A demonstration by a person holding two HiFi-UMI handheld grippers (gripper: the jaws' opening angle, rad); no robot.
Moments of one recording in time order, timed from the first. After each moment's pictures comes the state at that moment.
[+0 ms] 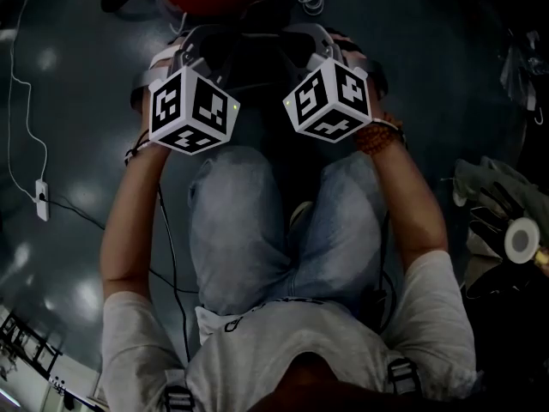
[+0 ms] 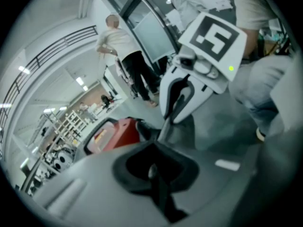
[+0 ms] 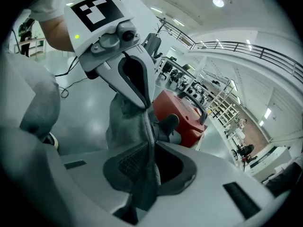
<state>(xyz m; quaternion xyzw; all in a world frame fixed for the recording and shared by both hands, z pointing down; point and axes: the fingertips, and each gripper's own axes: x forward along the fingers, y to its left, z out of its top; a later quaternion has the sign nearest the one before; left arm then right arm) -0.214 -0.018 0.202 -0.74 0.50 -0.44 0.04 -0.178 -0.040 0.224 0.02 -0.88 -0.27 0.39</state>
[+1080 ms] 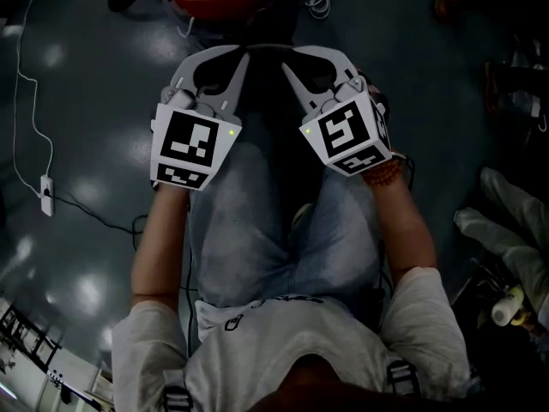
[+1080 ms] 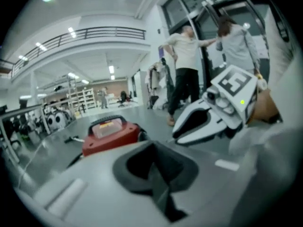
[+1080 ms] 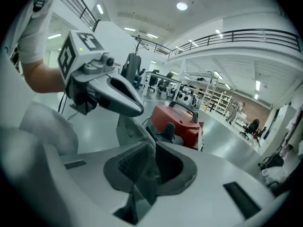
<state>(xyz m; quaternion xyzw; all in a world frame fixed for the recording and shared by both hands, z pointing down) -0.200 0.000 0.166 -0.75 0.61 -0.23 -0.09 -0.159 -0.018 0.196 0.05 -0.94 -0.13 0.31</state>
